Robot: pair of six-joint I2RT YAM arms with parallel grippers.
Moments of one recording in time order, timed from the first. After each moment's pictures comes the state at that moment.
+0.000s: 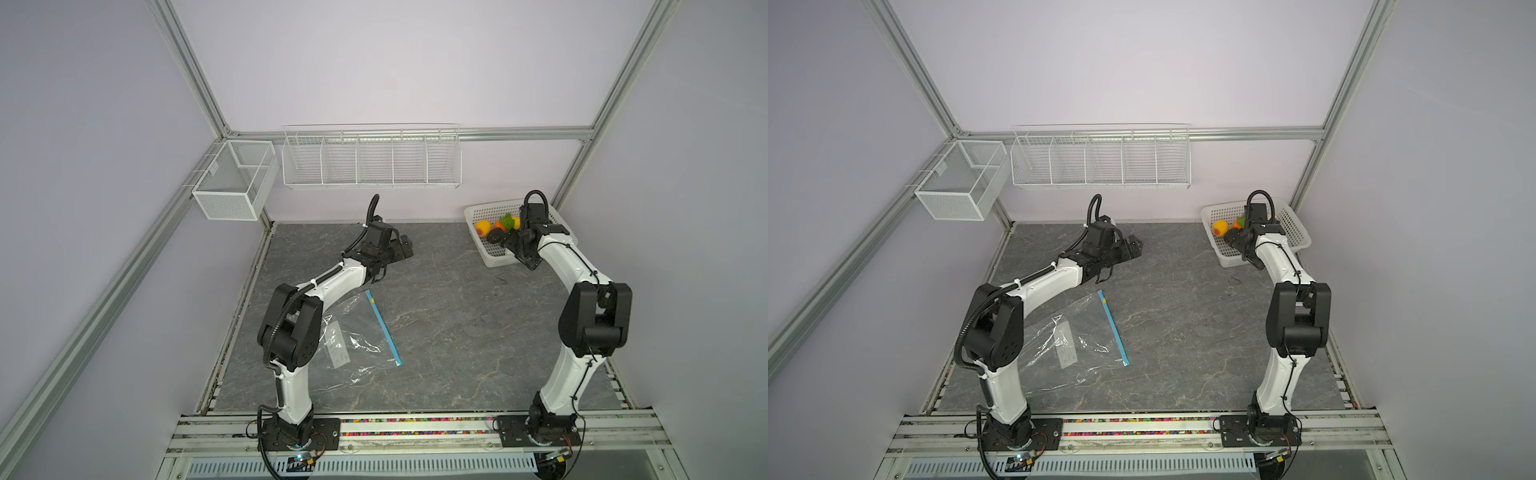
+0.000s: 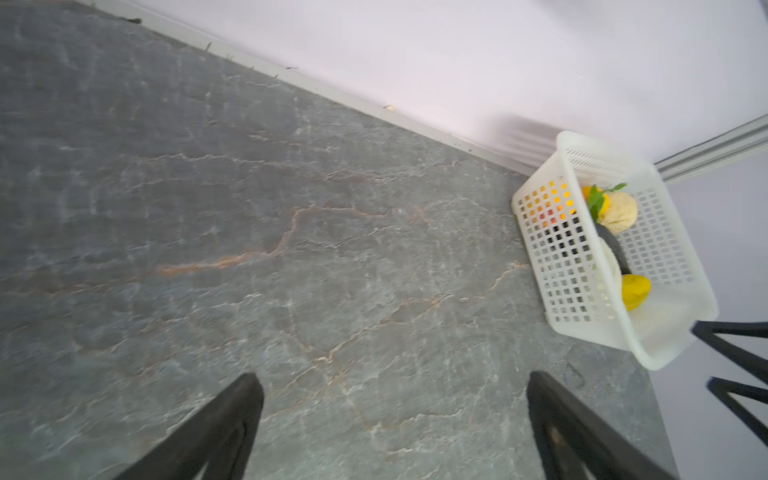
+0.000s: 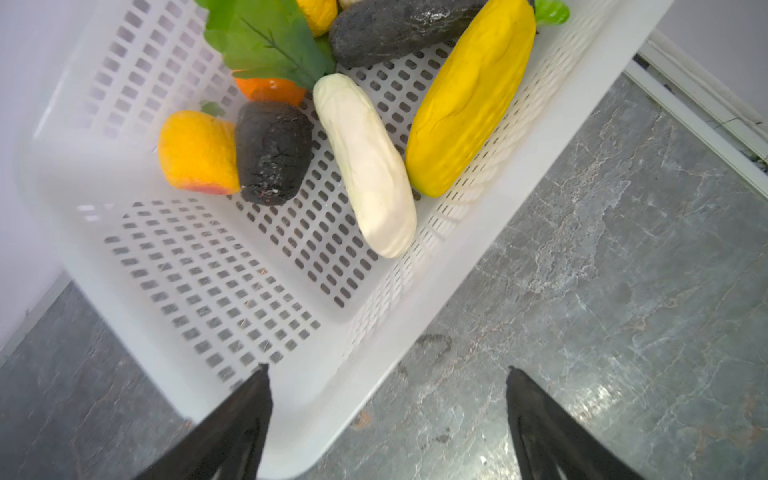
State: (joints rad) left arm -0.56 1.92 1.46 -0.12 0.01 -0.65; right arm 0.00 1.94 1.65 -0.76 0.16 0.73
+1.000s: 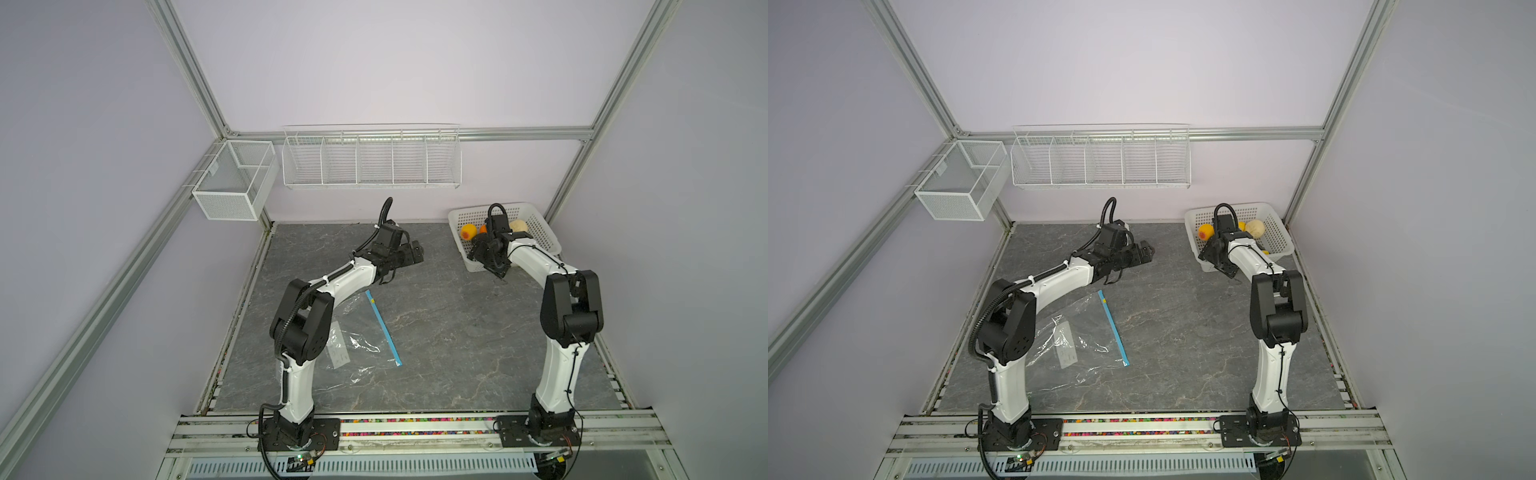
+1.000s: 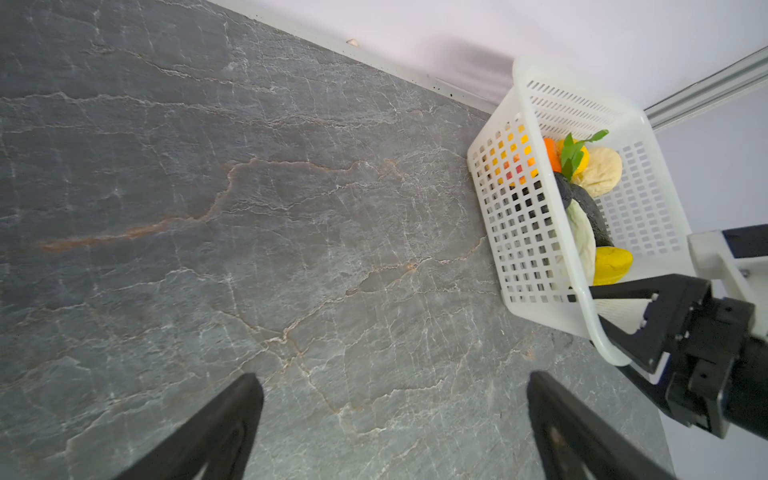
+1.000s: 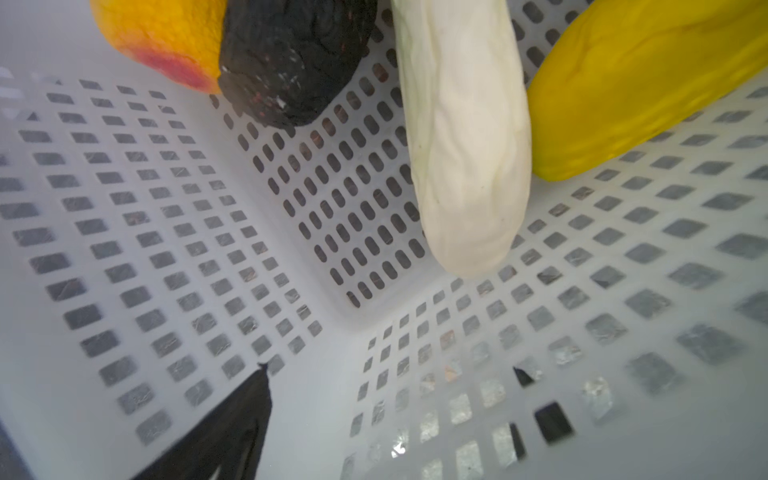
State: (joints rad) left arm -0.60 1.99 1.50 -0.17 0.08 -0.64; right arm 0.19 2.03 1.60 -0.70 0.04 0.73
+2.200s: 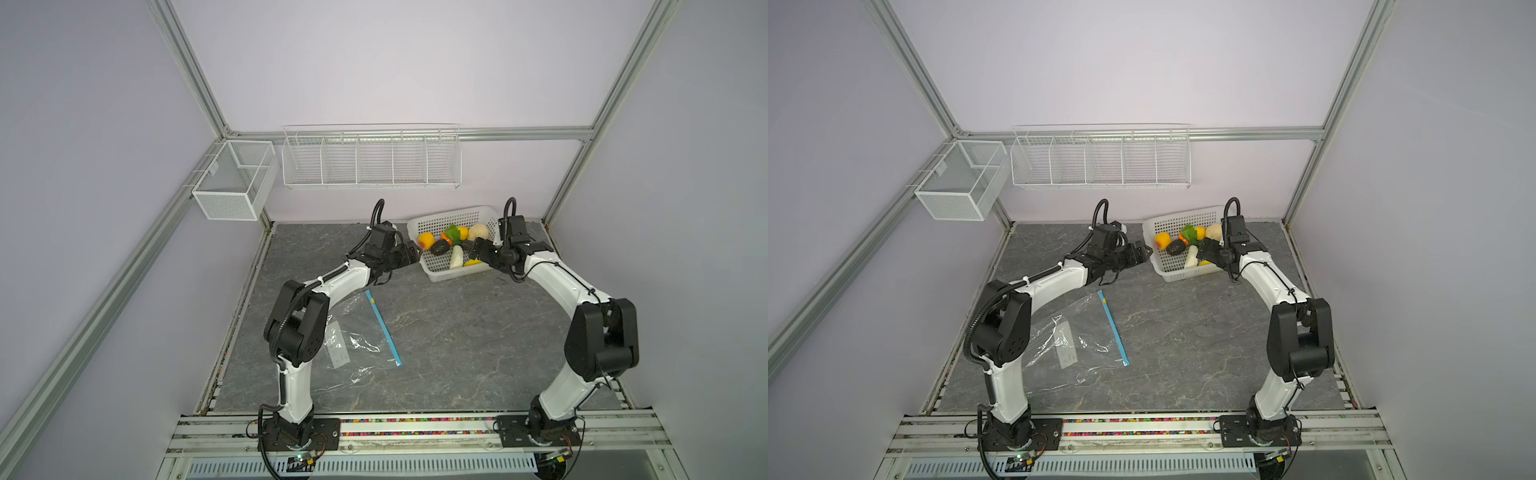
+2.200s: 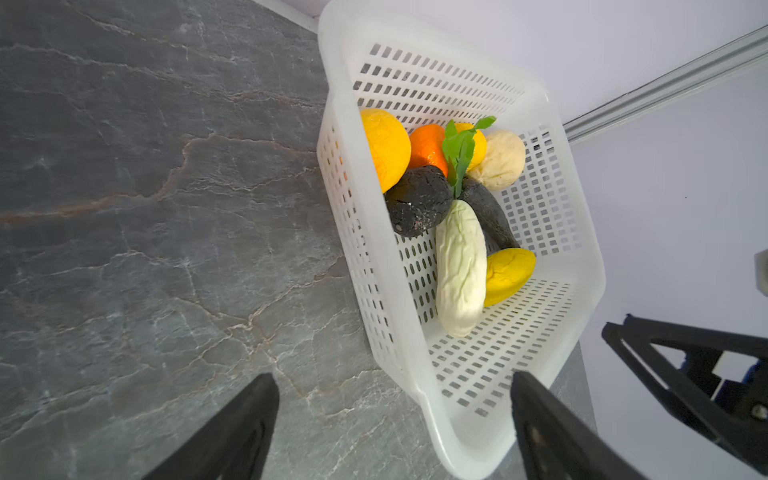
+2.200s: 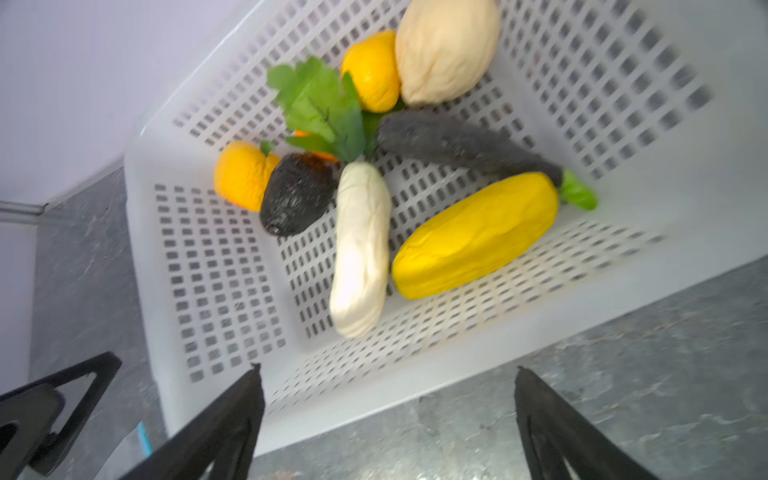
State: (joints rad) left arm -0.55 1.97 1.44 -0.07 0.24 -0.71; right arm 0.16 1.73 1.38 -0.52 -0.08 0.48
